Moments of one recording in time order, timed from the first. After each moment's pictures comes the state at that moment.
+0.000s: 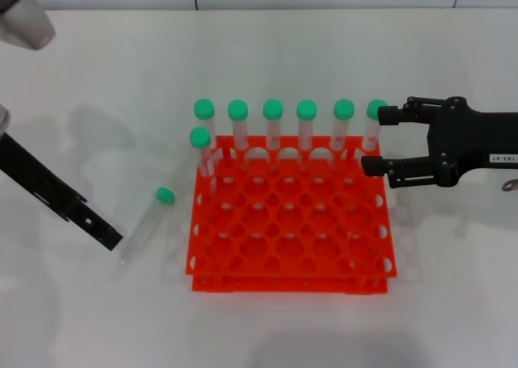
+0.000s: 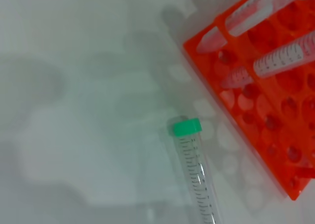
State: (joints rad) left arm -0.83 -1.93 0.88 0.78 2.73 1.82 -2.27; right arm 0.38 2.01 -1.17 -1.02 -1.66 -1.46 1.54
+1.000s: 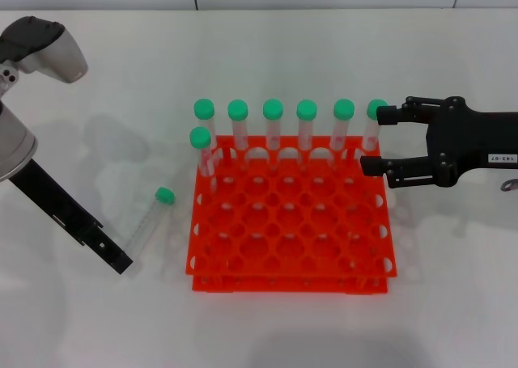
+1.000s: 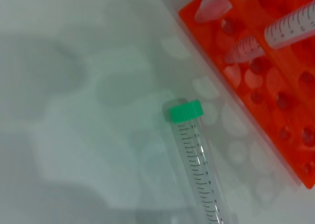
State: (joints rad) left arm -0.84 -1.96 0.96 0.70 2.74 1.74 -2.25; right arm 0.38 2.01 -1.17 -1.02 -1.66 -1.46 1.53
